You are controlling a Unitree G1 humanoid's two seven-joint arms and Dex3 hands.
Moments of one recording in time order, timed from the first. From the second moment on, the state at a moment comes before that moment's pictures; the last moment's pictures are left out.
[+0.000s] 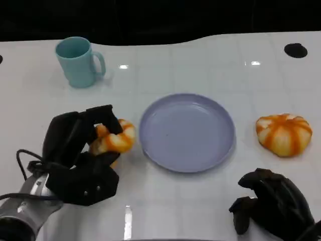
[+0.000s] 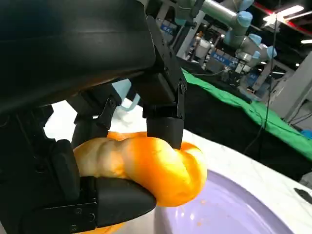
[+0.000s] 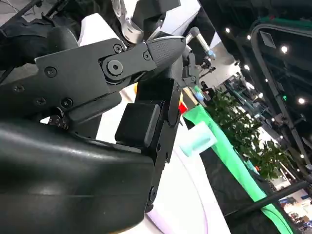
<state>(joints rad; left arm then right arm) -0.55 0.27 -0.31 0.98 0.53 -0.70 0.51 -0.10 0.04 -0.18 0.48 0.55 0.05 0.86</state>
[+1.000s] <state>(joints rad) -0.78 0.14 -0.39 1.13 0.62 -0.70 0.52 -0.10 0.04 -0.18 0.49 0.54 0.04 0.86</state>
